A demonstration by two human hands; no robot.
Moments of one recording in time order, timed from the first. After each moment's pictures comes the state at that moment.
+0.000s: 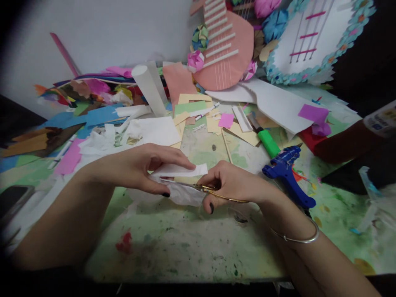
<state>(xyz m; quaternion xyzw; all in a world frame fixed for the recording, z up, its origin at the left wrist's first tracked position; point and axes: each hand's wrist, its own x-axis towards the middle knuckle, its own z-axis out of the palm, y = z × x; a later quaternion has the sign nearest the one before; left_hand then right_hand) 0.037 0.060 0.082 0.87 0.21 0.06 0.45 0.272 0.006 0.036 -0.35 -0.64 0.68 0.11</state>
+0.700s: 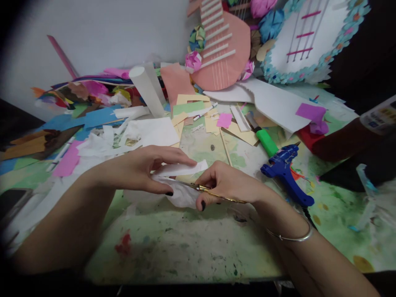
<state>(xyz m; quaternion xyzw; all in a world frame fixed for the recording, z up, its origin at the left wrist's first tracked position) 0.042 0.058 0.080 0.89 0.21 0.06 0.40 0.270 0.008 0.029 -0.36 -0.64 0.68 0.11</state>
